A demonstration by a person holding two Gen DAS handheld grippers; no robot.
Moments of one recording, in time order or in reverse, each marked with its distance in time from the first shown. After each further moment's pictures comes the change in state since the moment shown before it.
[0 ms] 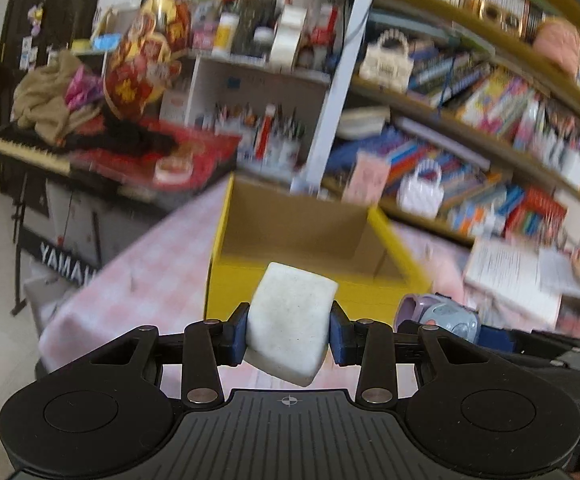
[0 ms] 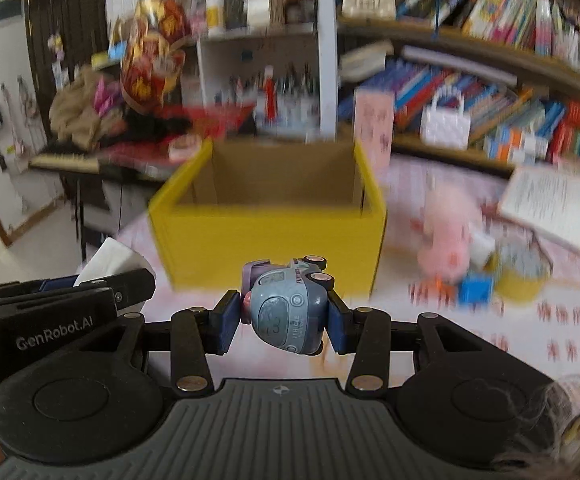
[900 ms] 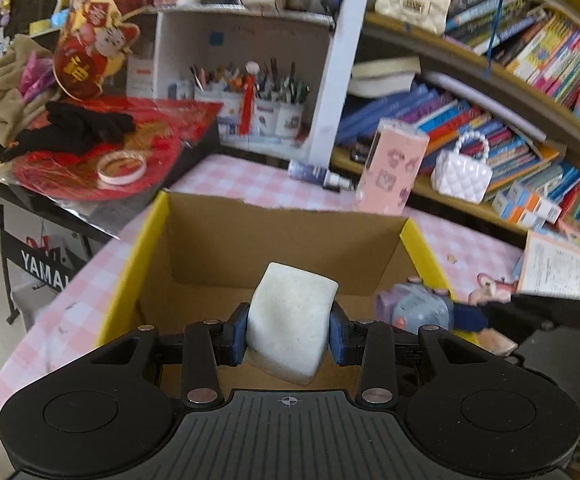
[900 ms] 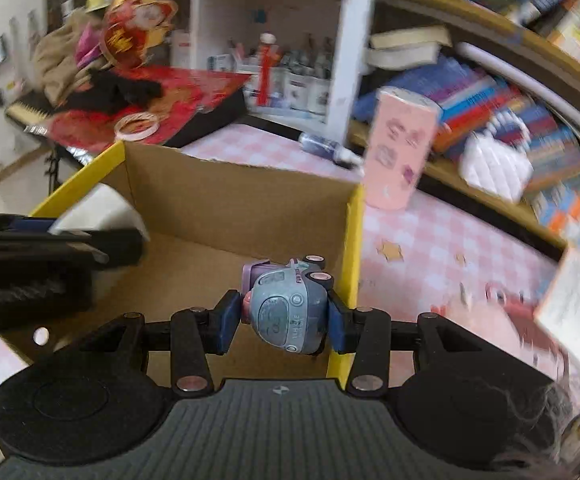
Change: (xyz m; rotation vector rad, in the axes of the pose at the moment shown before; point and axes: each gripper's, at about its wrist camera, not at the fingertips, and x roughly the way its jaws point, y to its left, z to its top) left arm 0.192 -0.038 0.060 0.044 0.173 0.073; right arm 0.204 -0.066 0.104 -0.234 0.130 0.022
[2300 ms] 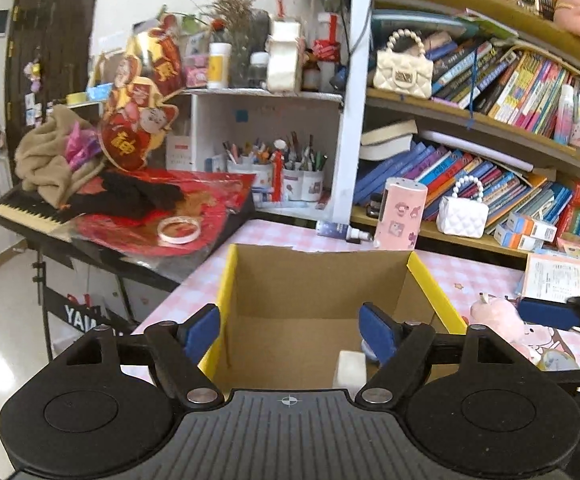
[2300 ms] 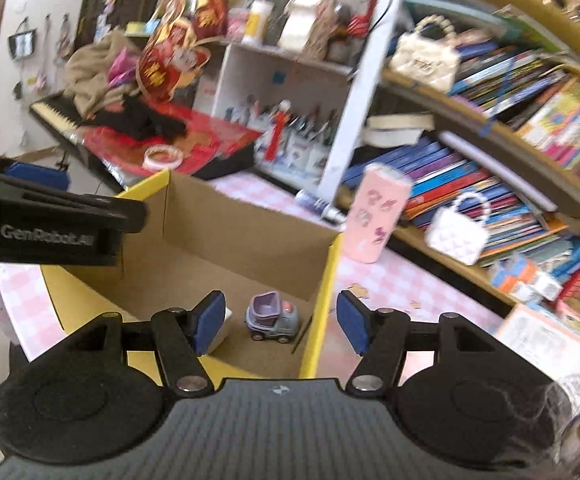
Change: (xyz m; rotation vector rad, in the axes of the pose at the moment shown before) left arm -0.113 0.018 -0.033 0.055 -0.221 0.084; right arm -0.110 0.028 -0.039 -0.113 -0.189 -0.089
